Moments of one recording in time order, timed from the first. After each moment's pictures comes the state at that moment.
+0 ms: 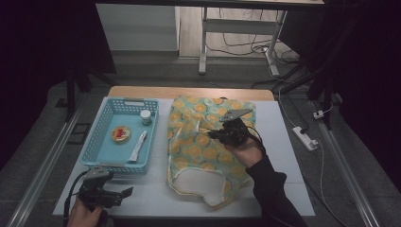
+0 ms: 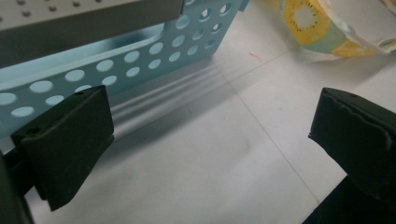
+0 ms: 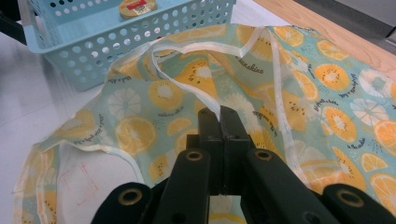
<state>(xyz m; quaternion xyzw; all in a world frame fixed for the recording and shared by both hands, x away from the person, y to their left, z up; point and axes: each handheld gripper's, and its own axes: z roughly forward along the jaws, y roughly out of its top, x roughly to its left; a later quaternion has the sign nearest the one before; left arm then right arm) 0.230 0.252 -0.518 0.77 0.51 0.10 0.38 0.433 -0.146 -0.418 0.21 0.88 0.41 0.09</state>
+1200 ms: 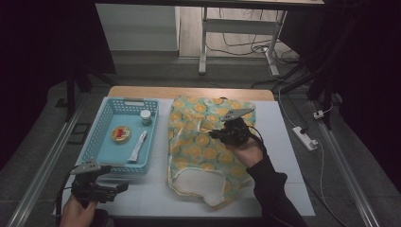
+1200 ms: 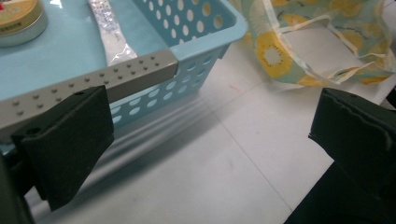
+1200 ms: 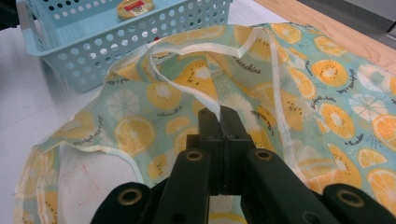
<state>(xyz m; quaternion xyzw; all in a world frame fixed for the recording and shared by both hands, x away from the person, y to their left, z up) 0.234 0.265 -0.493 0.76 0.48 0.09 0.43 0.435 -0.150 -0.419 0.22 0.88 0.41 0.09</state>
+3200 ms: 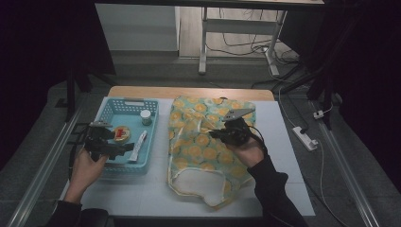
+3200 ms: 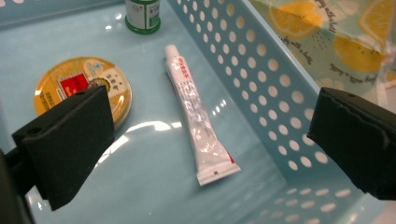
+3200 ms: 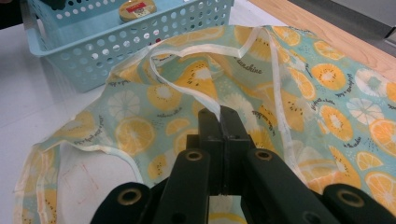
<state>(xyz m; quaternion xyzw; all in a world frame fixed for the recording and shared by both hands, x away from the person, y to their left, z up) 0.351 0.278 -0.468 0.76 0.52 0.11 0.37 0.433 -0.151 -0.416 0.21 0.88 0.42 0.09</state>
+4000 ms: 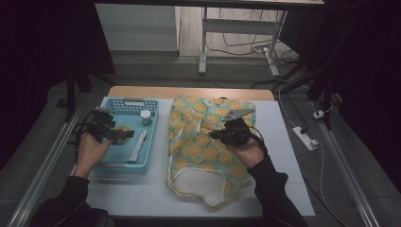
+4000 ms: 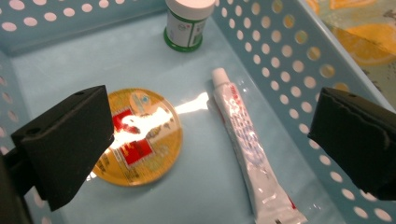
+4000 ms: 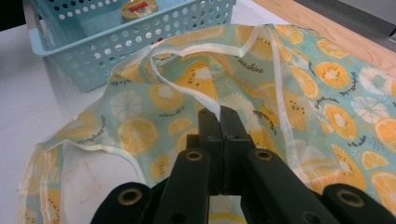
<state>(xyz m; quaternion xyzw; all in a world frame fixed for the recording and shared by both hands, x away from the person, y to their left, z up) 0.408 0.297 -0.477 0.76 0.54 0.10 0.34 0.433 -0.151 -0.418 0.21 0.88 0.42 0.09</state>
